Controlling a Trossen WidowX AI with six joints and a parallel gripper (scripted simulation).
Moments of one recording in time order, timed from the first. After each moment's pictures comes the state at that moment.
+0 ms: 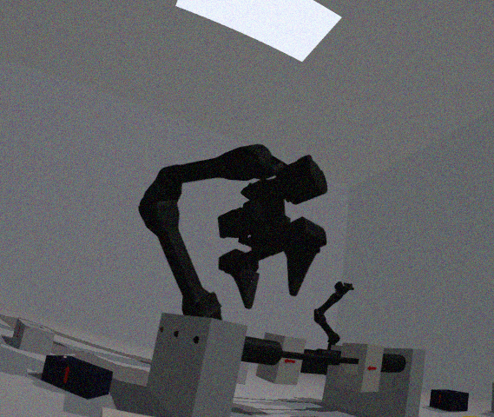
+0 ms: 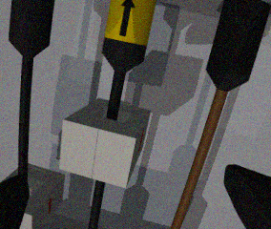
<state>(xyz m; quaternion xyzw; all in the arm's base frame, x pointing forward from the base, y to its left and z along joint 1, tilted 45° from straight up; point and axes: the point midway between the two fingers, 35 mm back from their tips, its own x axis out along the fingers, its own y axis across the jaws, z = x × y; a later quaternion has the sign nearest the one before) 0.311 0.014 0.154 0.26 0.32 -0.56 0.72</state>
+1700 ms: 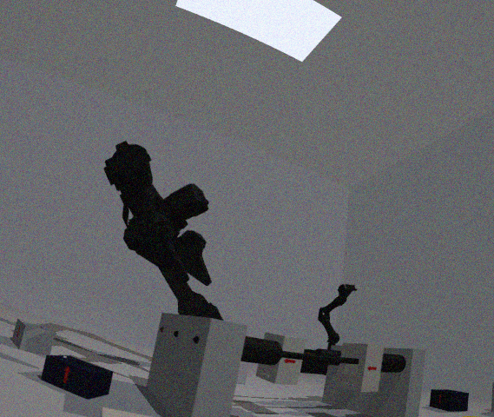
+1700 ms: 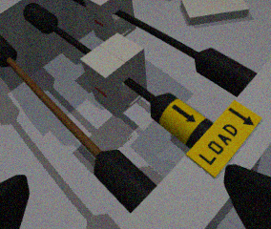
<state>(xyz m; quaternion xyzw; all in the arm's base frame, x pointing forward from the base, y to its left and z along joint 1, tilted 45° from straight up) 0.252 -0.065 0.236 -0.37 0.51 0.22 0.74</state>
